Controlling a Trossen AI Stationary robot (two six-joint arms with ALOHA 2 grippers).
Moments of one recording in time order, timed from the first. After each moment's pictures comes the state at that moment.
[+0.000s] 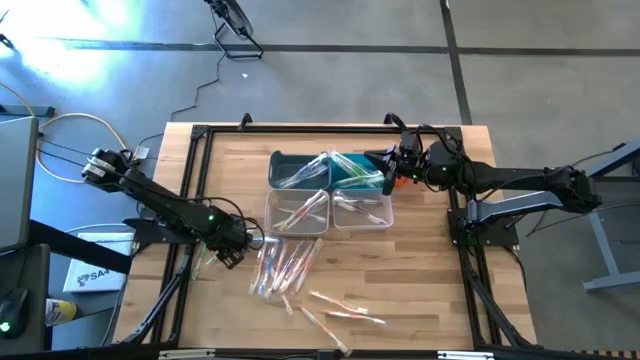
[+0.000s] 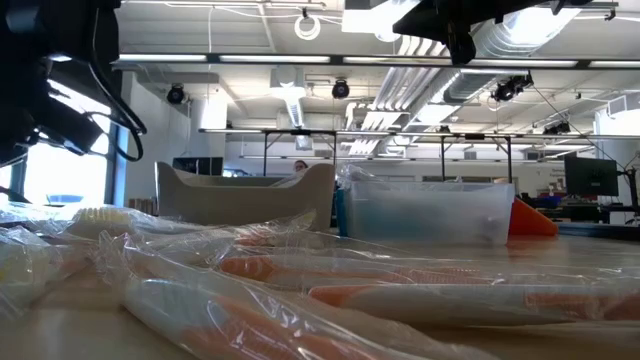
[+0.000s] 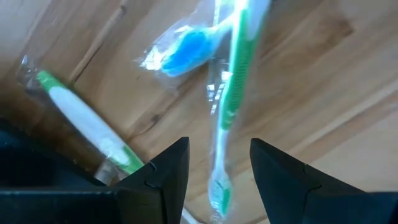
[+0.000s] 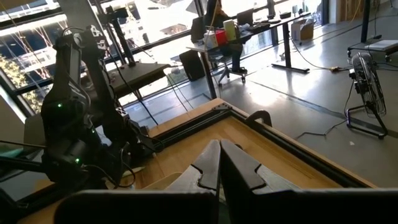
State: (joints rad) left arm -0.39 1.24 0.62 -0.94 0.11 -1.18; right arm -0.17 1.00 0.75 0.17 0.21 0.32
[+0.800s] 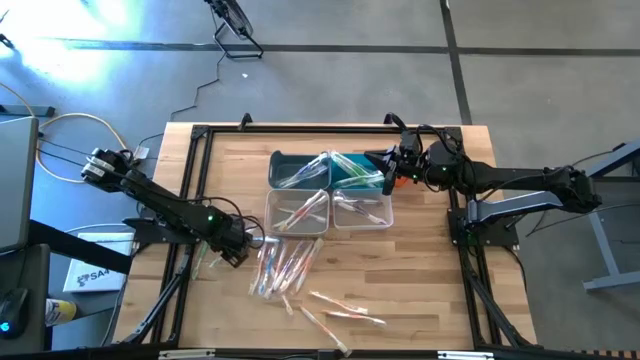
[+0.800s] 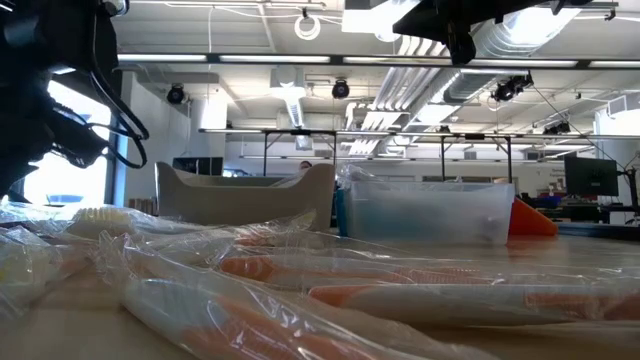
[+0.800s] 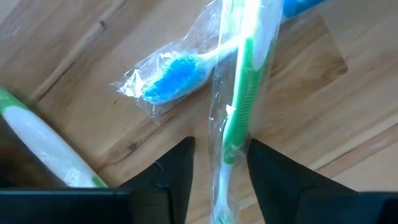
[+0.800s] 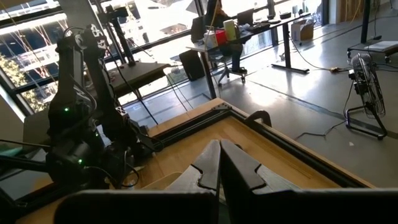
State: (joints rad) left arm -0.39 1.24 0.54 -0.77 0.09 -1.26; right arm -0.17 1.00 0.75 0.17 0.21 0.31
